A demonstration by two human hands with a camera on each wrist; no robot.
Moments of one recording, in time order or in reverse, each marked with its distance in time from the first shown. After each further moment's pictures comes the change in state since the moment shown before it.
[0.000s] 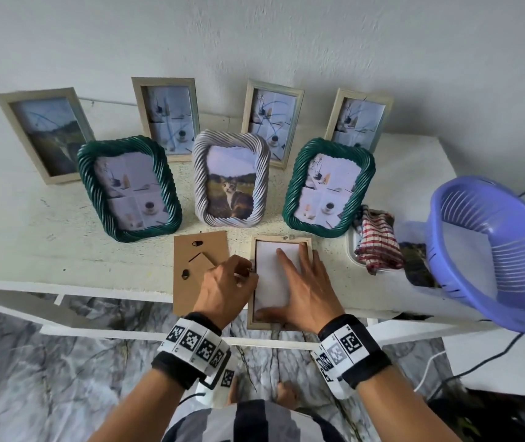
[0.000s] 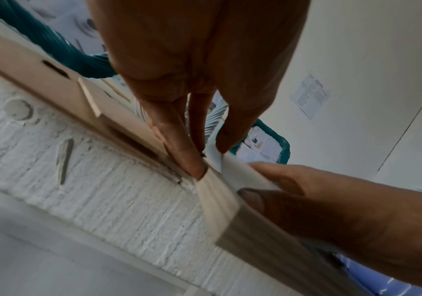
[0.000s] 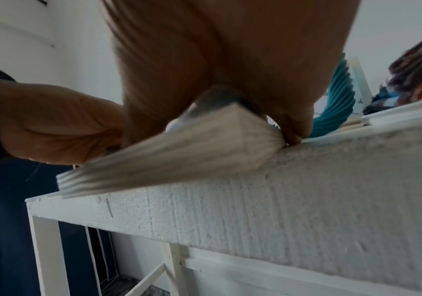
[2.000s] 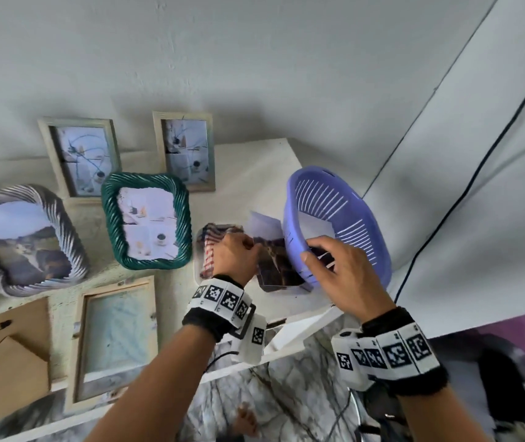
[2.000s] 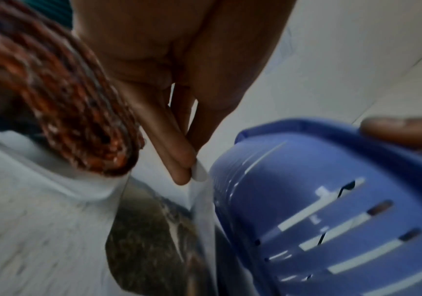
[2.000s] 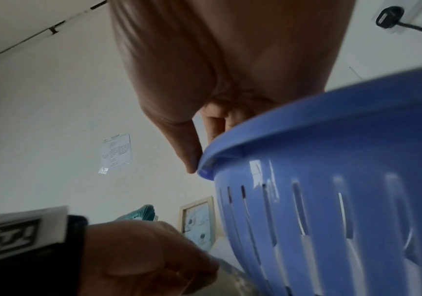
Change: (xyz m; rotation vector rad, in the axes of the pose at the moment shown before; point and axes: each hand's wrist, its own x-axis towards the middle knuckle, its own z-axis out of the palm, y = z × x) left_hand 0.079 0.210 0.213 -0.114 -0.192 -0.036; right_hand -0.115 0.226 -0.148 0.345 0.646 0.079
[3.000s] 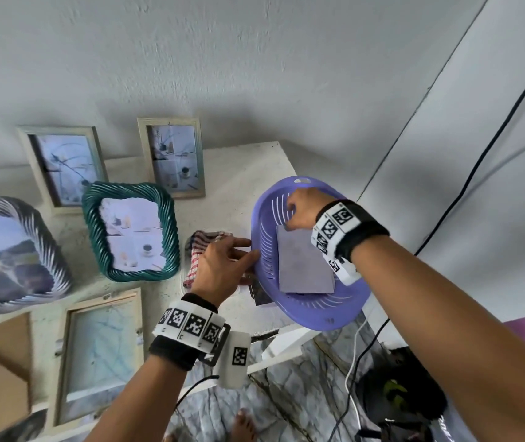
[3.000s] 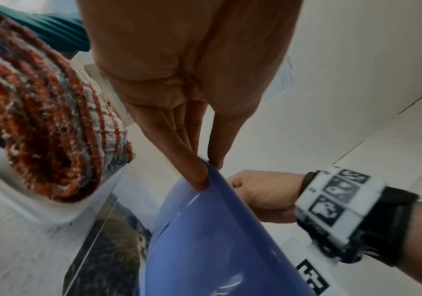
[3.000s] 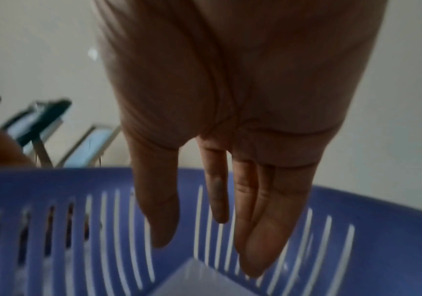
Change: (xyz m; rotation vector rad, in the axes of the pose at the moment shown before) left_hand -0.016 0.016 -0.015 -0.378 -0.185 0.017; right_hand 0.152 0.019 0.004 -0.534 -0.519 0.197
